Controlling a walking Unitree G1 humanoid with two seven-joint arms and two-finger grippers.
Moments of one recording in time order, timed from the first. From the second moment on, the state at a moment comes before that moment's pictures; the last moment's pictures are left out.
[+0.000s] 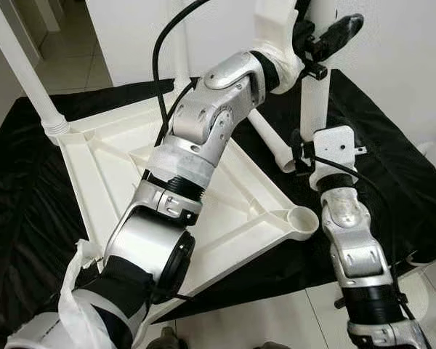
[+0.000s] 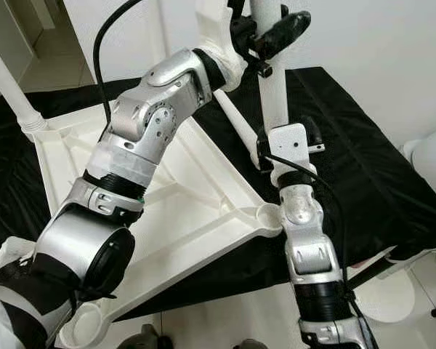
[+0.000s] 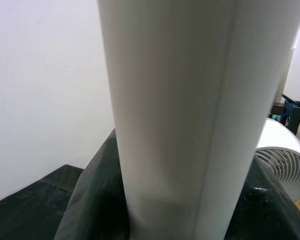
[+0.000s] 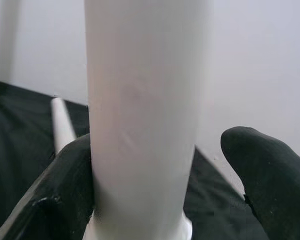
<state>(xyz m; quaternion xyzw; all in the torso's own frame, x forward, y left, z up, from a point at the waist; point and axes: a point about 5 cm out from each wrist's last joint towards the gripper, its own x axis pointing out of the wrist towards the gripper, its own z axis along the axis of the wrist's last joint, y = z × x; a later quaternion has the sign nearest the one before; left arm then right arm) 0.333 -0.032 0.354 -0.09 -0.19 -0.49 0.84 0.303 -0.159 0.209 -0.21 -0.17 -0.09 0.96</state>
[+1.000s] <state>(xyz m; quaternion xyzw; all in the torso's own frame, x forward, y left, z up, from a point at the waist) 0.328 -0.039 0.357 -0.09 -0.19 -0.49 0.84 0.329 -0.152 0.219 -0.22 -0.18 -0.17 0.94</state>
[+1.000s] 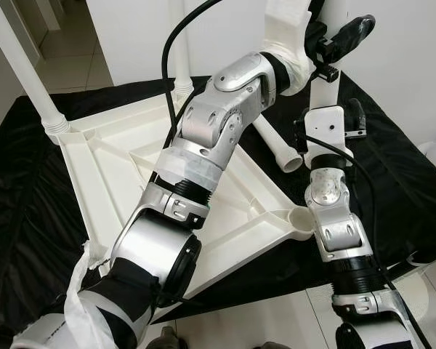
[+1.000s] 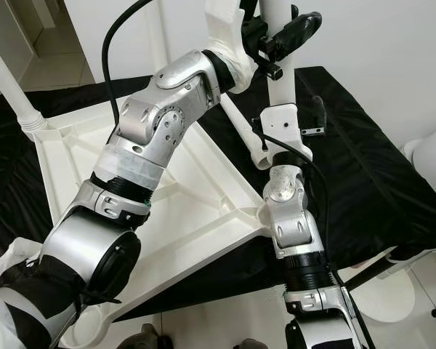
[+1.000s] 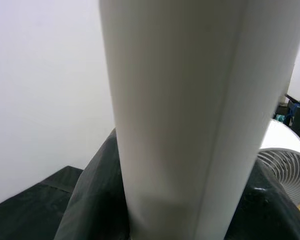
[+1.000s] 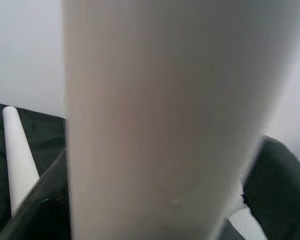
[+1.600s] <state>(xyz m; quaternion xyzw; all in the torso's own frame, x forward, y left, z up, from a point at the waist) 0.328 -0.038 0.358 -0.09 -0.19 -0.49 0.84 0.333 -0.152 0.219 -0.22 -0.19 -0.16 0.94</state>
